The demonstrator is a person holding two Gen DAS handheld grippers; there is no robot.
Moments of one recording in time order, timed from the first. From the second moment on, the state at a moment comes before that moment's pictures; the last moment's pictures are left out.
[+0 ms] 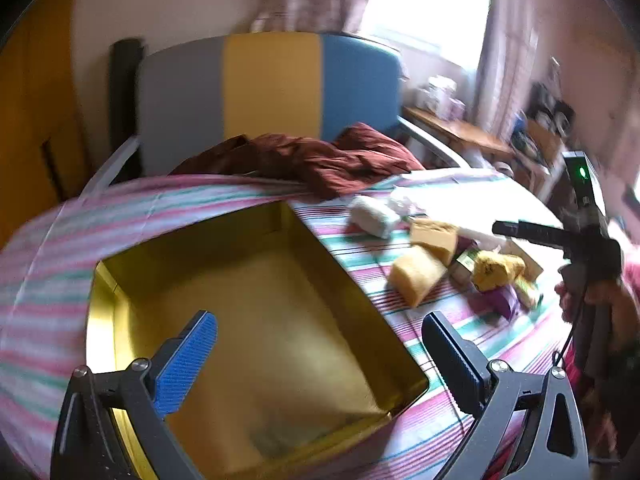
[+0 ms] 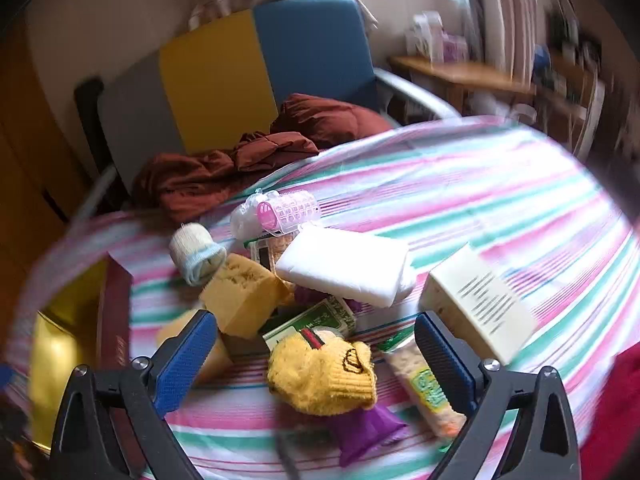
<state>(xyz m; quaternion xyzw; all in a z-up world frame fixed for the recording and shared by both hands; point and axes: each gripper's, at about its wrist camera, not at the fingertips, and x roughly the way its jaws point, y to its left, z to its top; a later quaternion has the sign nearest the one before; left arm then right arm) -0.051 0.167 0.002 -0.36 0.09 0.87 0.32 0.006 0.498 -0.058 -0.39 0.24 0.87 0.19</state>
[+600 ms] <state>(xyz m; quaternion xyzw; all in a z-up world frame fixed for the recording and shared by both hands) -0.088 0.327 -0.056 -0.40 0.25 0.78 0.41 -0.001 0.503 -0.078 -0.44 0.28 0.84 0.15</state>
